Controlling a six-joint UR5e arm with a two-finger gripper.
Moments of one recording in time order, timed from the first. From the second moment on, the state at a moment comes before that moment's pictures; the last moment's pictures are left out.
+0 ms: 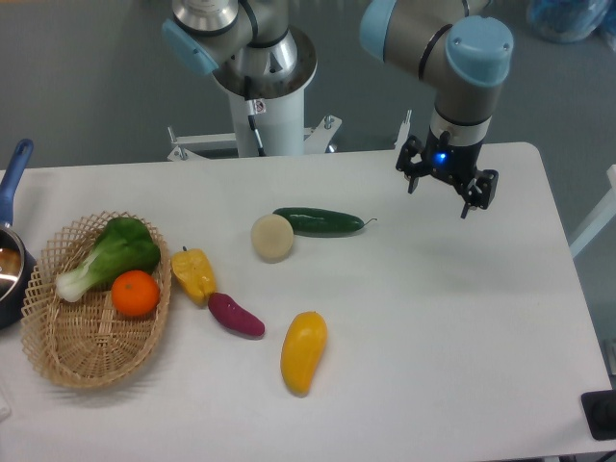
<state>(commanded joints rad) 2.83 -1.72 -1.83 -1.05 1.51 1.41</state>
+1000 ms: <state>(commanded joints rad) 2.78 -1.70 -1.89 -1.05 1.39 1.22</state>
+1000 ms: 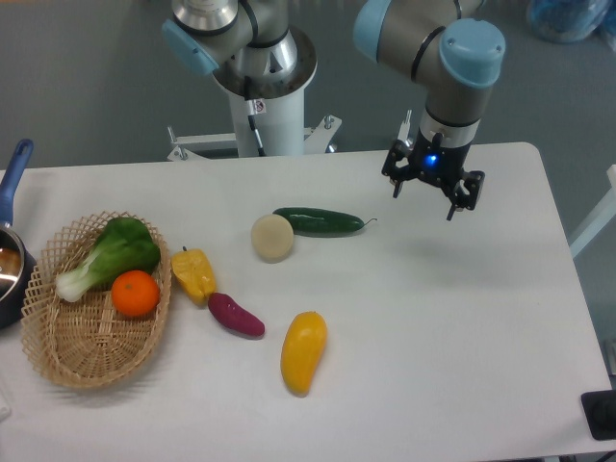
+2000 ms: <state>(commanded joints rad) 2.50 -1.94 -1.77 -0.91 1.26 0.71</state>
